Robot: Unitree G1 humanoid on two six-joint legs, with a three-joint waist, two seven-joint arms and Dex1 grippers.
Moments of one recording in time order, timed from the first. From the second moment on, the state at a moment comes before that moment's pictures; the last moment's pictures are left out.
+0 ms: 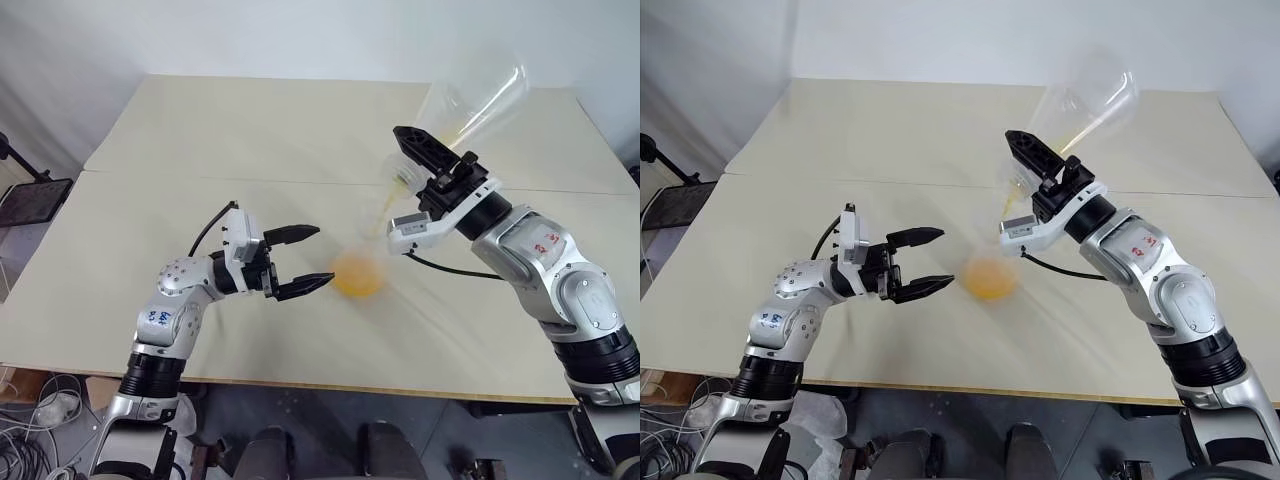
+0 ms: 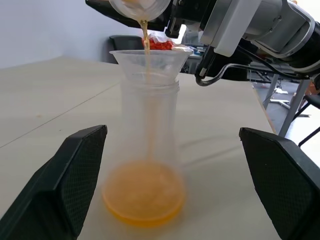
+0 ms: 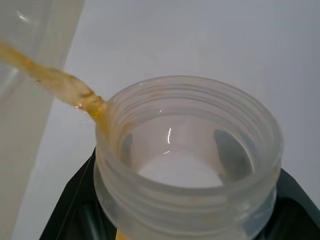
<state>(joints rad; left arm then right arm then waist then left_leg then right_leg) -0.46 0.40 -0.02 0.01 -0.50 0.21 -1.04 -0.61 -0.75 0.18 -0.23 -0.97 -0.26 0.19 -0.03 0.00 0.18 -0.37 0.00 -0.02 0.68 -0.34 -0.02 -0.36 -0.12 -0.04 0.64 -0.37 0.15</state>
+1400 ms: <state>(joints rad) -0.46 0.41 -0.02 0.01 -0.50 0.23 -1.05 -0.59 -0.52 -0.06 -0.39 -0.39 0.16 0.46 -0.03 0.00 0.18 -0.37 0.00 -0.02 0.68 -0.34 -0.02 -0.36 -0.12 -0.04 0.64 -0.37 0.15</state>
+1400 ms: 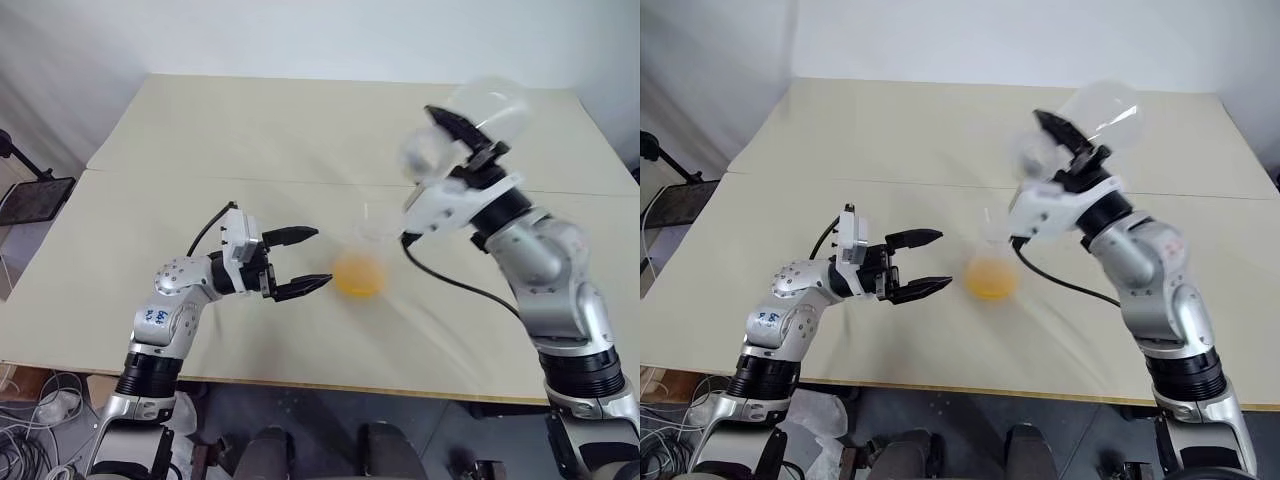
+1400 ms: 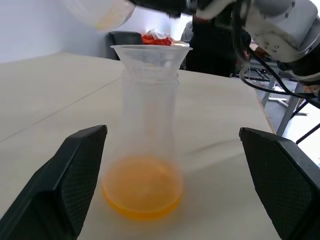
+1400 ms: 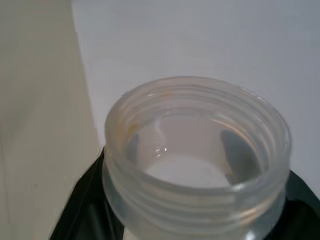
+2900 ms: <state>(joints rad) -0.60 0.47 -0.02 0.15 -0.49 0.24 -1.17 -0.20 -0.60 -0.81 -0.21 0.60 0.46 0.57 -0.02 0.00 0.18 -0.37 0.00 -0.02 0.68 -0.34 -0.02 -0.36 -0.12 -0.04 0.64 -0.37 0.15</state>
